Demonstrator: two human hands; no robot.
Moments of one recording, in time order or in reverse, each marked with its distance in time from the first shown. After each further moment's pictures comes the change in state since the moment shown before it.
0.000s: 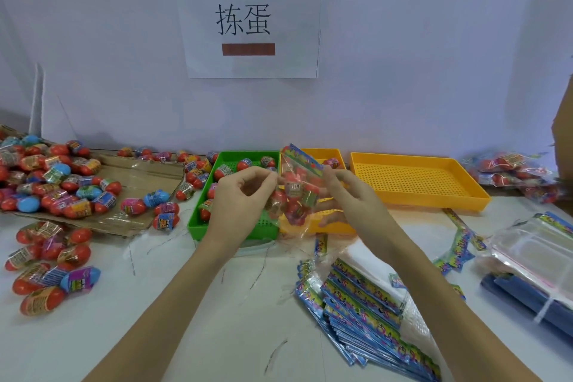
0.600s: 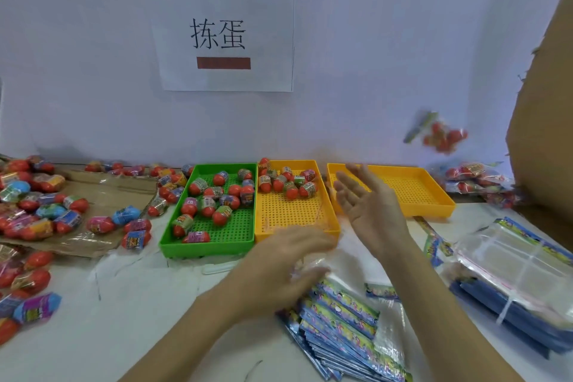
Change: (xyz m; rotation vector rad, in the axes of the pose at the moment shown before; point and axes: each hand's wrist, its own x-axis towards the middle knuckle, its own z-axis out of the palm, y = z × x) left_hand -0.045 0.003 0.047 0.418 -0.646 0.573; right_hand 0.007 0.000 -0.046 0.873 0.258 0.070
